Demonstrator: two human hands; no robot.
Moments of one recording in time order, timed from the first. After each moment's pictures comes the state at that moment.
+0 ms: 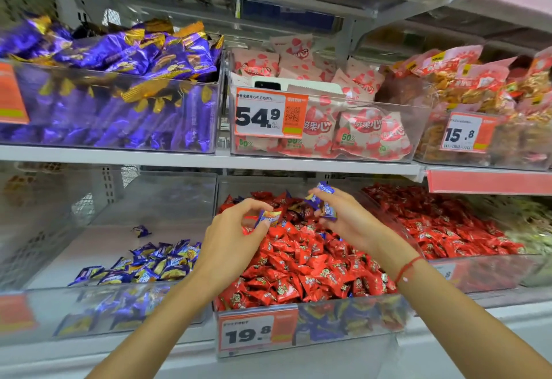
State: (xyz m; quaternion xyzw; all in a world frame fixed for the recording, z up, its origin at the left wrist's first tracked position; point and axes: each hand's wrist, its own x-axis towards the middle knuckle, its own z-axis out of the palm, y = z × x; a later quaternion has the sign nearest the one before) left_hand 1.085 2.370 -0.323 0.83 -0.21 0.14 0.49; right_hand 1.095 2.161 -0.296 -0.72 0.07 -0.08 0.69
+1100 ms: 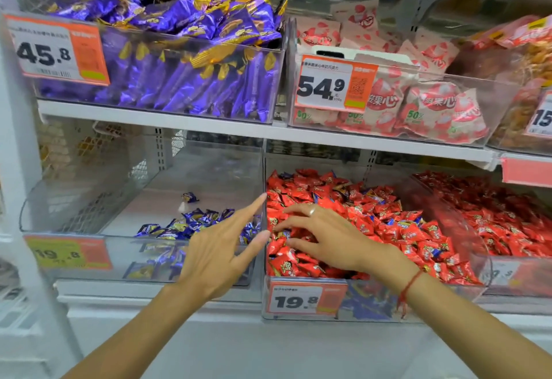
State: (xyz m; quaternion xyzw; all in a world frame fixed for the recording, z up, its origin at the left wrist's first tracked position) left_hand 1.079 2.454 -0.394 0.88 -0.26 0.28 0.29; right_hand 1.093 2.234 -0.349 -0.95 -0.29 -0.11 0.07
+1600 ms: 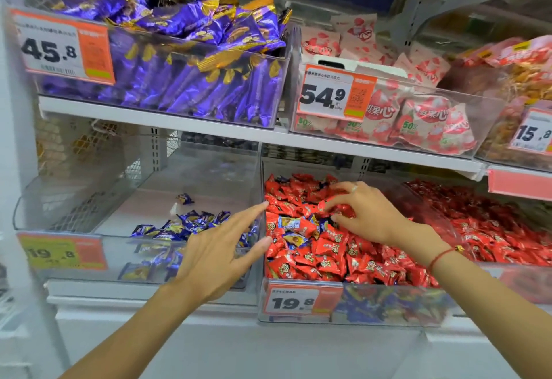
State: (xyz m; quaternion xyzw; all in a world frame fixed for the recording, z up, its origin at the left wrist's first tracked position) left_hand 1.079 2.455 -0.392 0.89 -0.26 0.22 0.28; right_hand 1.099 2.179 -0.308 -0.98 -0.14 -0.12 -0.02
